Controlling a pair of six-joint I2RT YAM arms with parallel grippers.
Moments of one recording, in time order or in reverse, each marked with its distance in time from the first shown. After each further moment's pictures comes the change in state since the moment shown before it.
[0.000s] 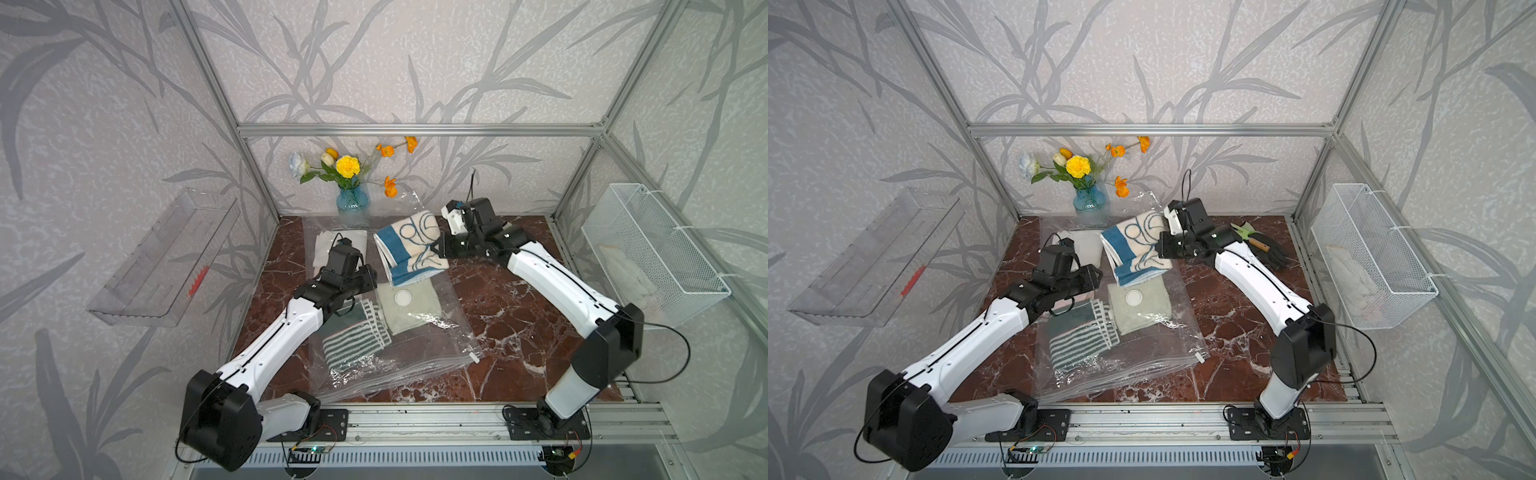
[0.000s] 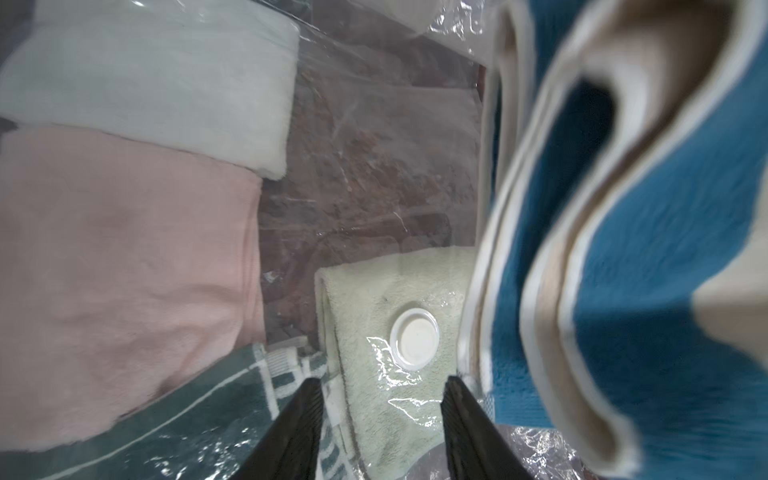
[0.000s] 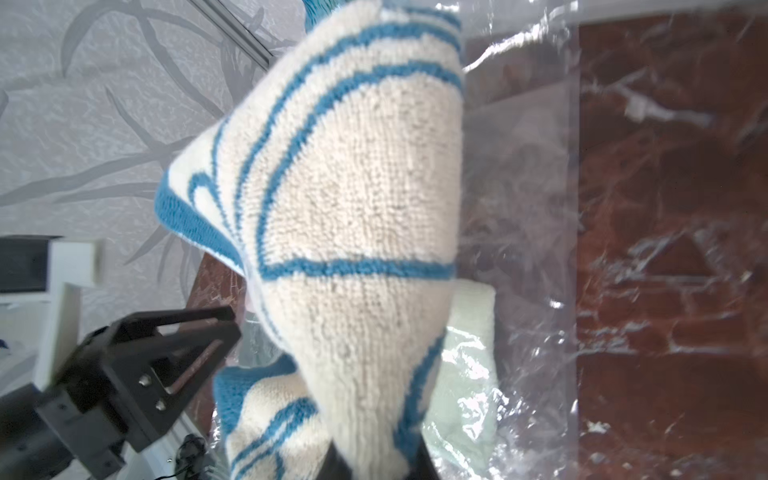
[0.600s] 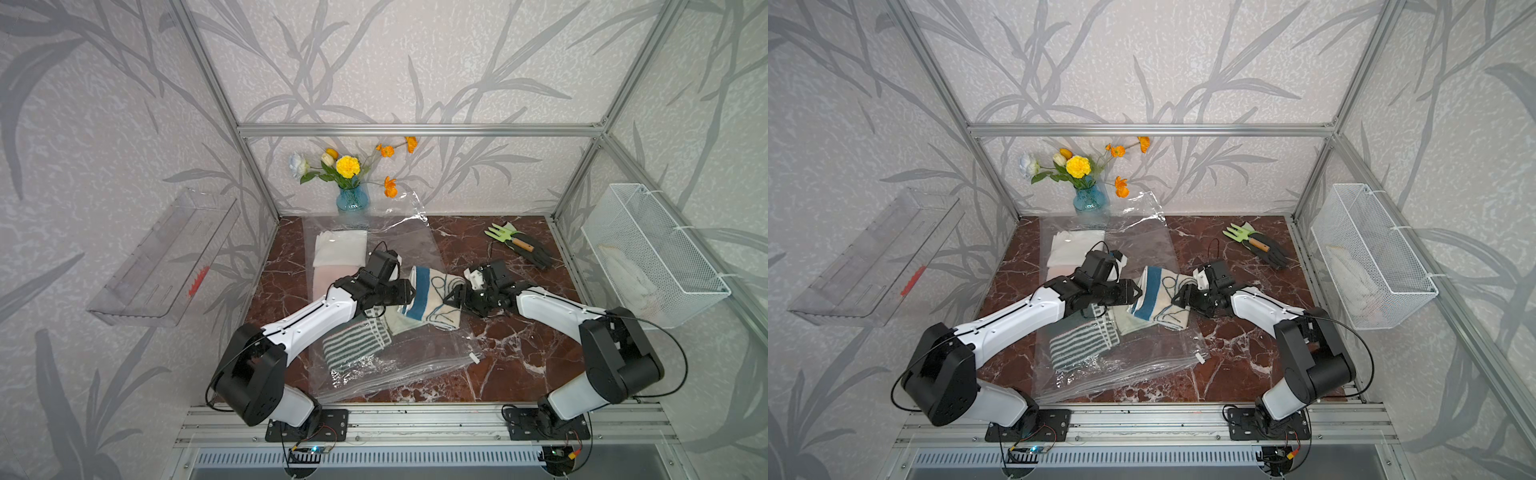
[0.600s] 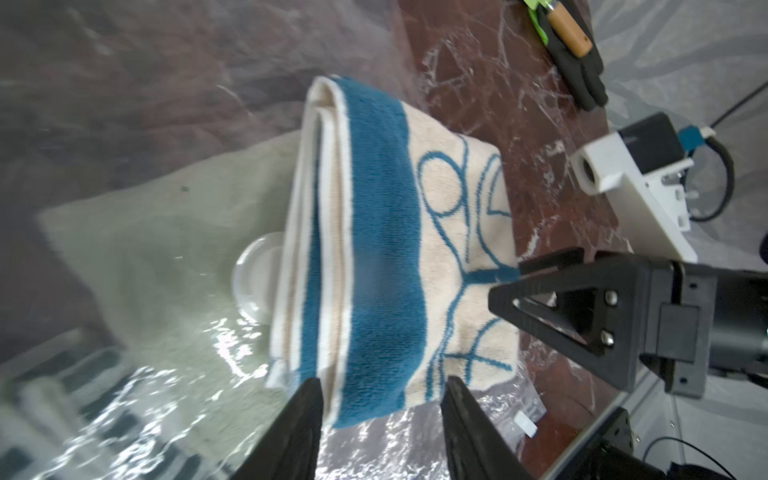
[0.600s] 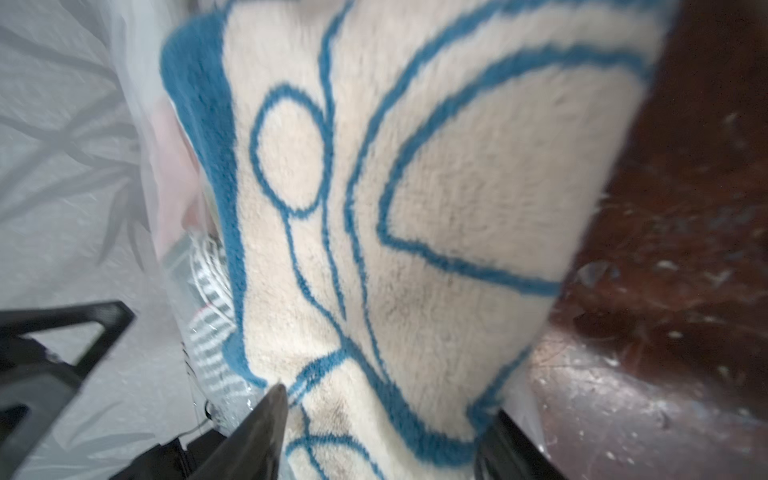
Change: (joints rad) left arm -0.230 0.304 0.069 0.111 0.245 0.002; right arm -0.154 -0.066 -0.638 0.389 -0.233 0.204
